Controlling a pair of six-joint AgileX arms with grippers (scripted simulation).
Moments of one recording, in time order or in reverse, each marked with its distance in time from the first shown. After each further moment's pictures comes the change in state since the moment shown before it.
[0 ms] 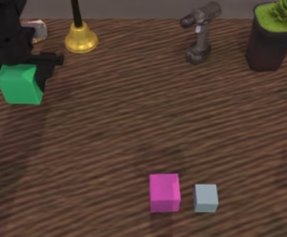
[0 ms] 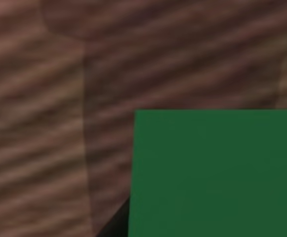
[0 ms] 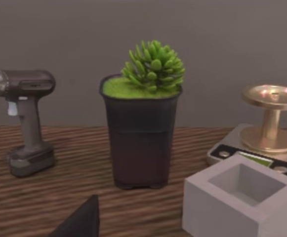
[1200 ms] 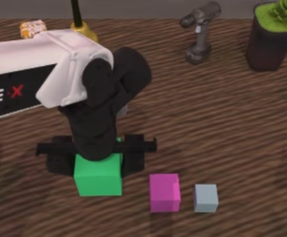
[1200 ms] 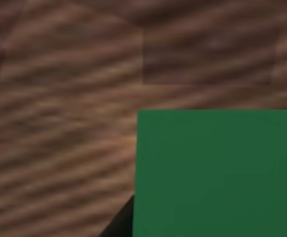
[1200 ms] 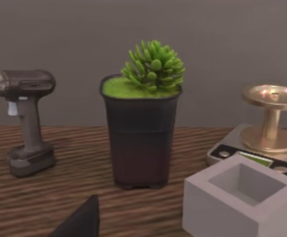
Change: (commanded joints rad) left arm -0.607 -0.536 -0.693 0.153 -0.007 -0.689; right arm 0.000 0.000 0.000 0.000 0.000 0.000
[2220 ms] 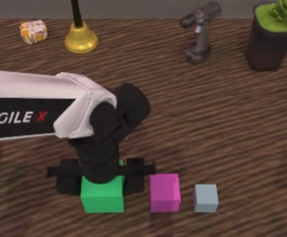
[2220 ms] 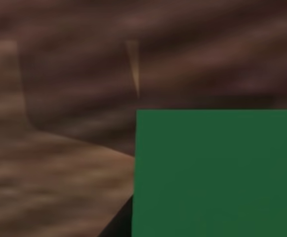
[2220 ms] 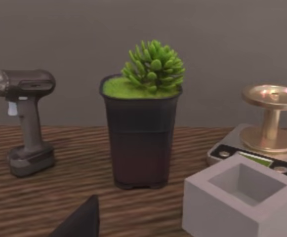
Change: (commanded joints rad) left arm -0.002 0.091 -0.179 0.276 0.000 0.001; right arm 0.000 0.000 0.000 0.000 0.000 0.000
